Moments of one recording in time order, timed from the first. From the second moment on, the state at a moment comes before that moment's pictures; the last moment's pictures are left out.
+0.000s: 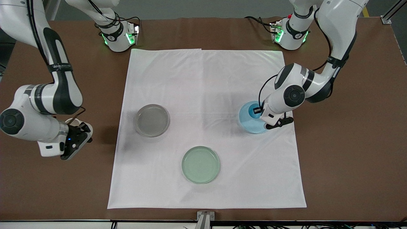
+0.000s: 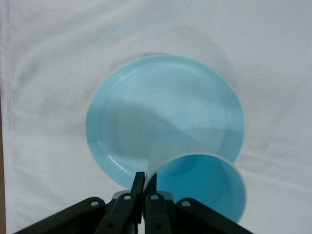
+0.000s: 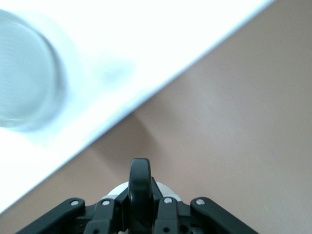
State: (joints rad) left arm 0.02 0.42 -0.47 -1.99 0.07 2.17 -0.75; right arm 0.03 0.45 0.04 -1.65 -0.04 2.01 -0.88
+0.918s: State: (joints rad) left arm 0.10 0.41 -0.46 -1.85 0.10 2.14 -0.74; right arm 0.47 0.42 0.04 -1.85 -0.13 2.16 -0.88
